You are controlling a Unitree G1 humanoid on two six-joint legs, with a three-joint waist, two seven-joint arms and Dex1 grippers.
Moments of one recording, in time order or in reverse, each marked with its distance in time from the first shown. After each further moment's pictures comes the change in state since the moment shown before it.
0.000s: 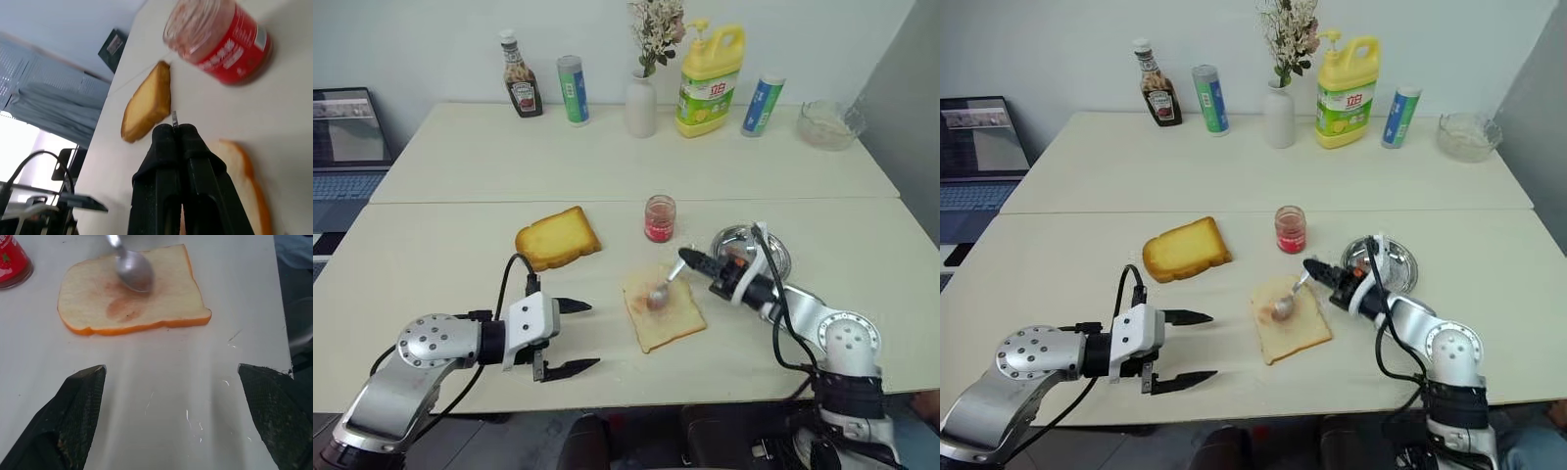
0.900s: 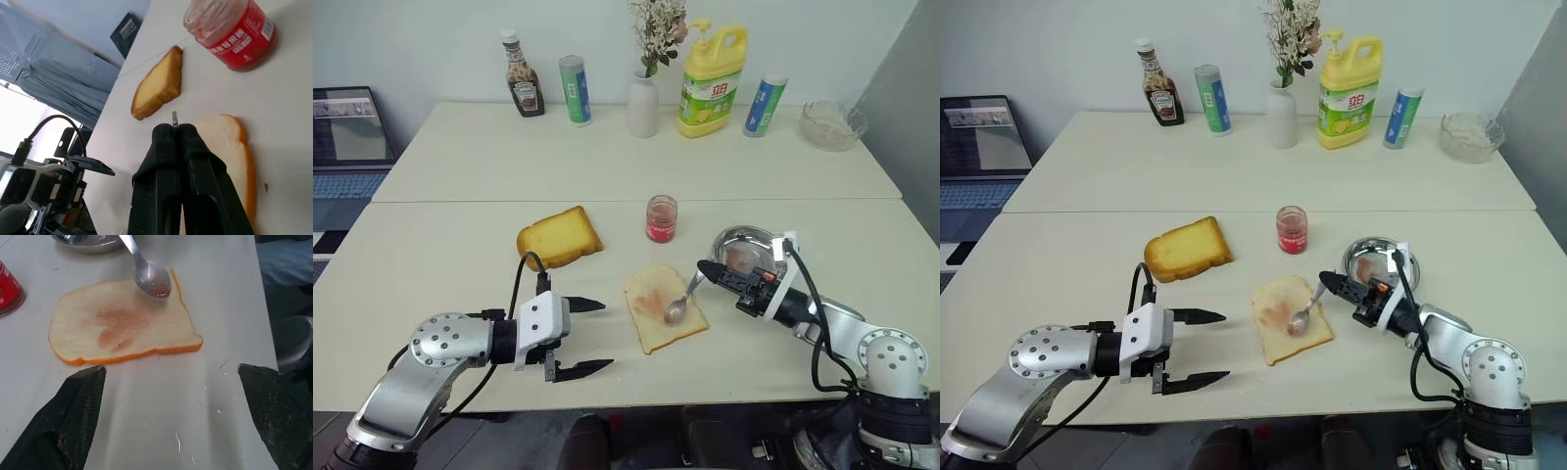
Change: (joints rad) left arm -0.044 -0.034 -0.029 -0.032 -0.062 0.042 0.020; right arm 0.149 -0.189 -0.056 -0.163 0.135 0.075 0.155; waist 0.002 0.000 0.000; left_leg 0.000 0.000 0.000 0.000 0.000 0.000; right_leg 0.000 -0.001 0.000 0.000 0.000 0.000
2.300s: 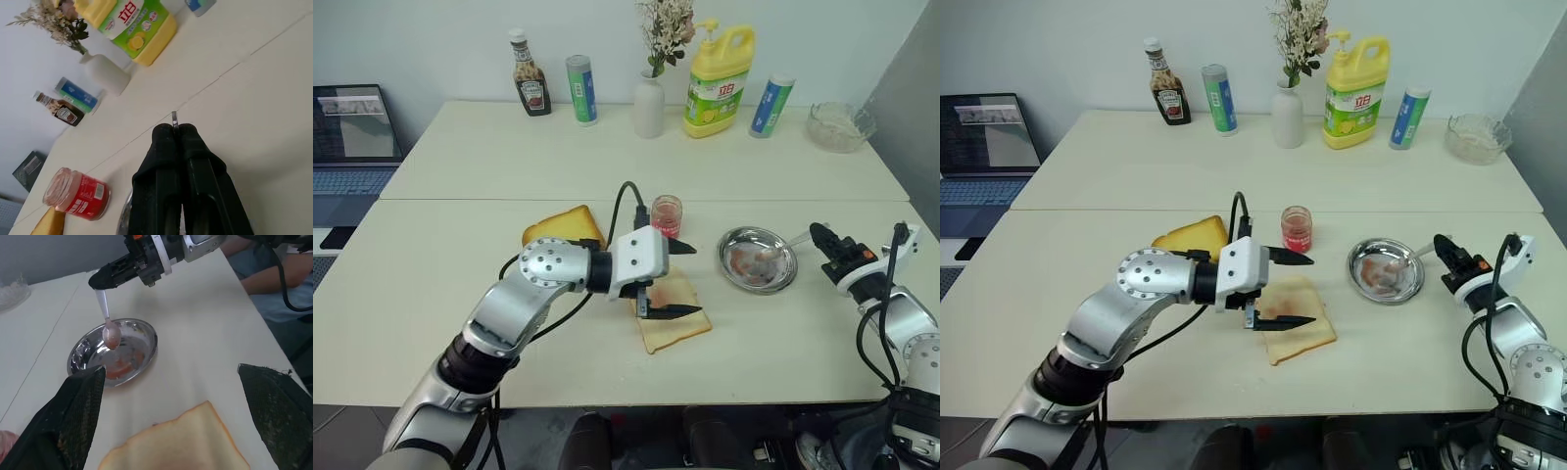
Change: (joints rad) left arm -0.619 -0.294 -0.358 0.107 0.124 0.156 0.090; right arm -0.004 -0.062 -0.263 0.316 -0.199 -0.378 -0.043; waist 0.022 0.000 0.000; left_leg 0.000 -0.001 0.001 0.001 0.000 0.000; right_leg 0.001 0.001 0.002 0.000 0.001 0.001
